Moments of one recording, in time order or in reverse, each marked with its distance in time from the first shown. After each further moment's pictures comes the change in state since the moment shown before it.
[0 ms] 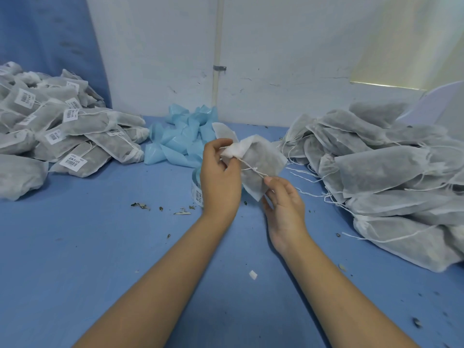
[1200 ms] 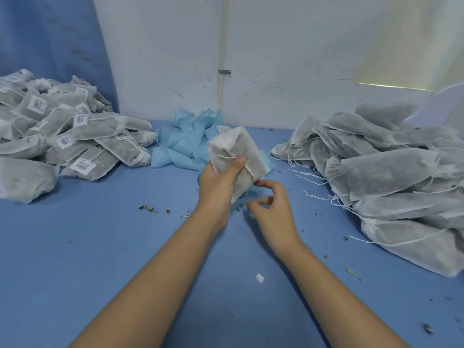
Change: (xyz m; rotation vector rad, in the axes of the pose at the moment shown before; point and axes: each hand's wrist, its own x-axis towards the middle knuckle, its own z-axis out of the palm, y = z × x) left_hand 0.011 -0.007 -0.016 -0.200 -0.127 -0.381; right_hand -0.006 0.014 0.001 -0.638 -0.191 -0.218
